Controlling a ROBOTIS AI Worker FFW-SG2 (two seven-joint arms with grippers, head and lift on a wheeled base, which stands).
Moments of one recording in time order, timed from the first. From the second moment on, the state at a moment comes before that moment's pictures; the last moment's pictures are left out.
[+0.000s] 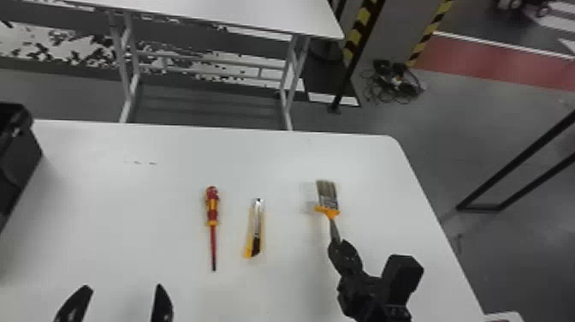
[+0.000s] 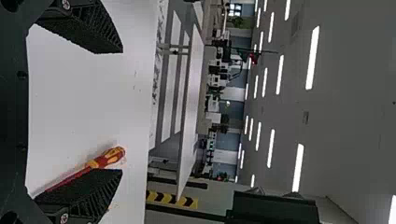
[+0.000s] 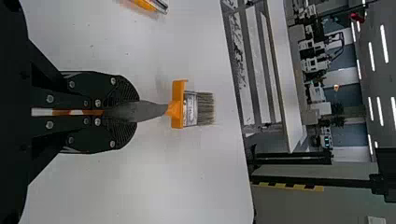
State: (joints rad) left arm 0.69 0.18 -0.36 -1.56 0.00 -0.73 0.30; right arm 0.63 -0.01 -0.11 -1.85 -0.19 0.13 0.05
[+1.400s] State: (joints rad) left arm 0.54 0.18 -0.22 -1.98 0.57 0.19 -0.25; right arm 0.77 -0.11 0.03 -1.90 -0.04 -0.40 0.25
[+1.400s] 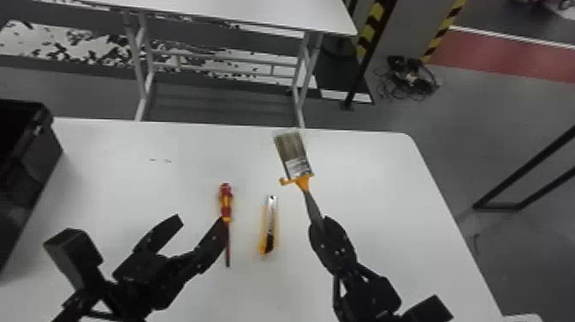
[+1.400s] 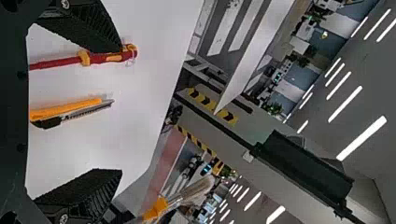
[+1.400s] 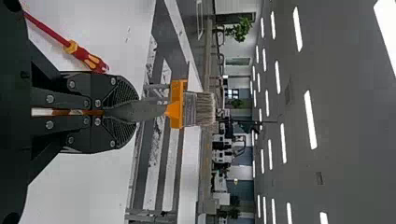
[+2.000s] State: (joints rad) left arm 0.41 0.15 -0.13 -2.00 0.82 0.45 -0.30; right arm 0.76 -0.15 0.13 -1.89 0.05 -0.39 0.26
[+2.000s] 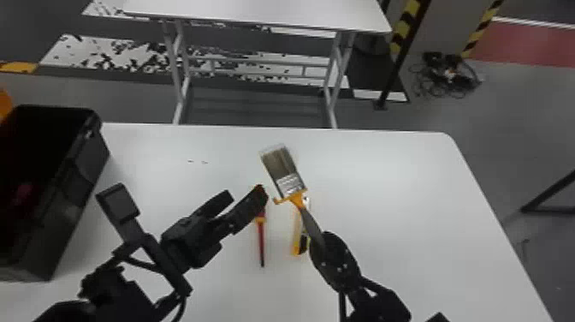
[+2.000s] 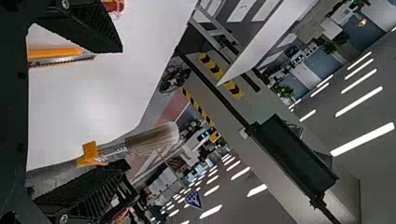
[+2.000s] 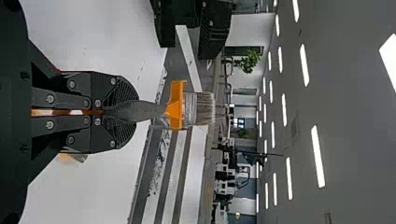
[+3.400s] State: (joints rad) left arm 0.34 0.11 -0.14 -1.89 0.91 0.54 -0.42; right arm 0.74 -0.15 0.22 -1.89 0.07 -0.34 0.26
